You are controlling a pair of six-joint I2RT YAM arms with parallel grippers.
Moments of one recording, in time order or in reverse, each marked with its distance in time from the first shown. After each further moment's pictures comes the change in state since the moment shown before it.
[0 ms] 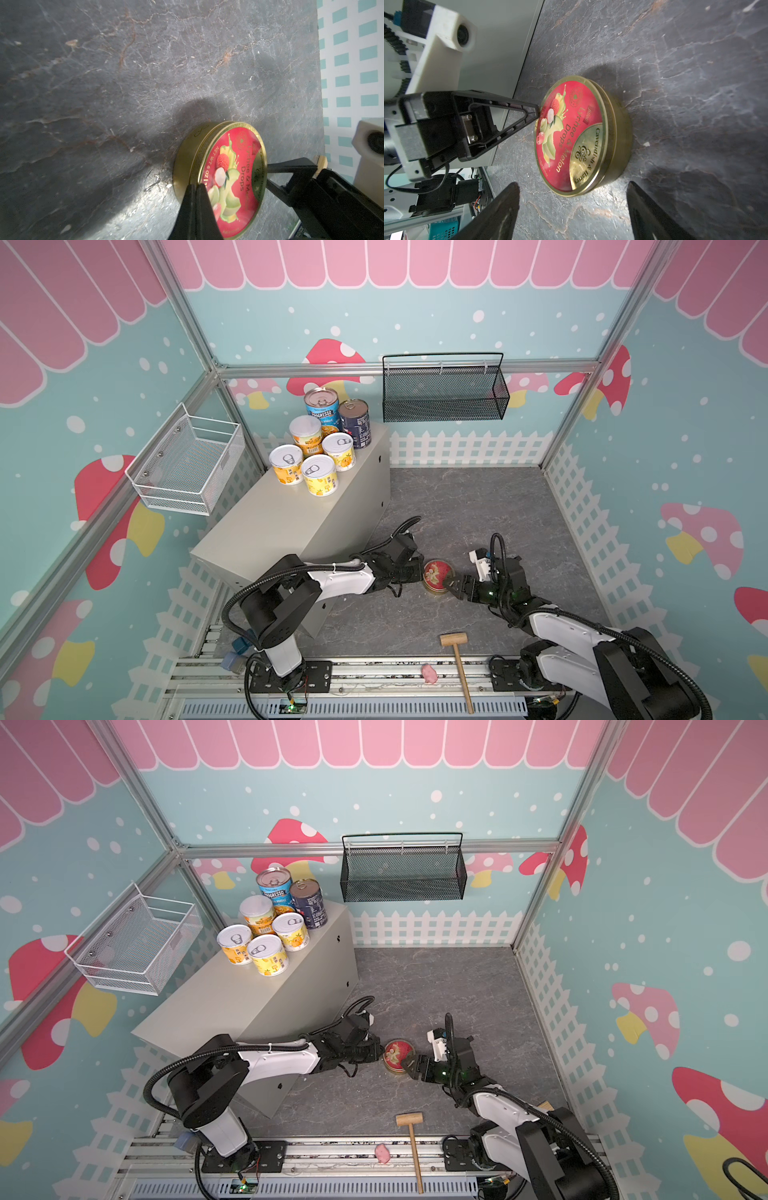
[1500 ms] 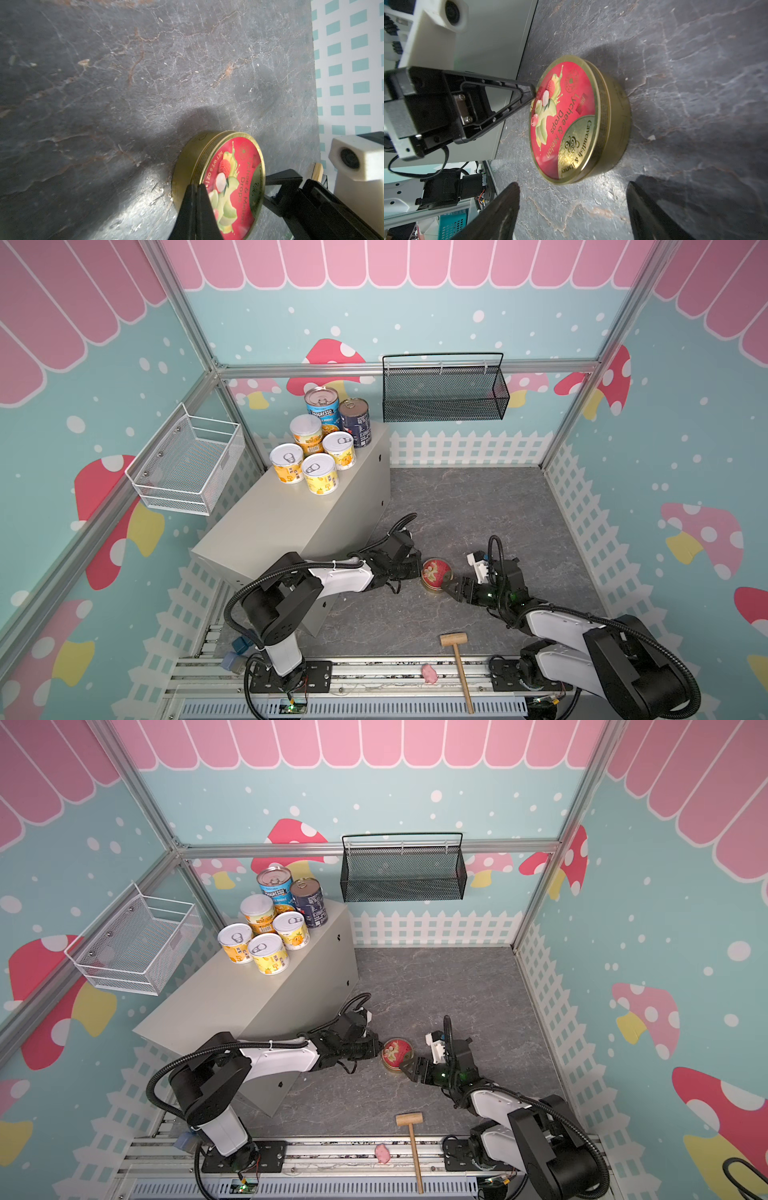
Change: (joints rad) left arm 0.031 0.015 -0.005 0.041 0.014 0.000; right arm 0.000 0.083 -0.023 0.093 -0.038 0.019
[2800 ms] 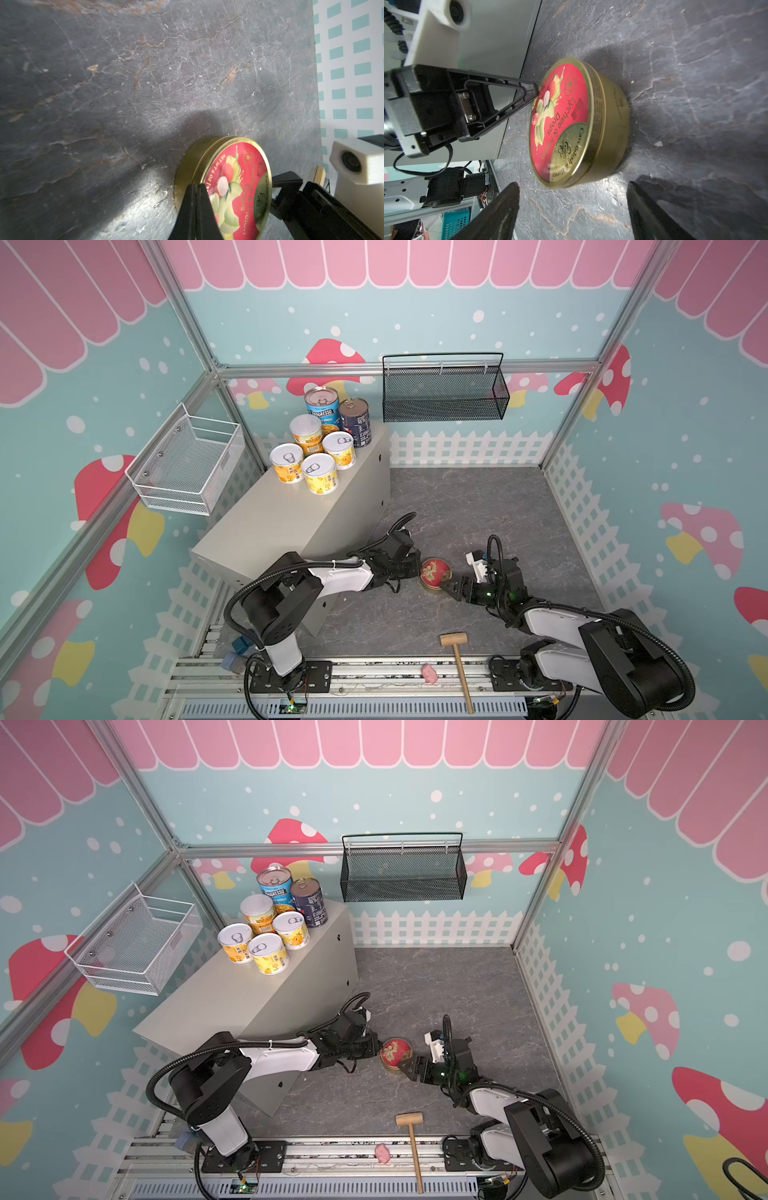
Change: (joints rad) left arm 0.003 0.001 0.001 -0.008 -0.002 0.000; right arm 0.000 0.026 0.000 0.040 -0.007 0.006
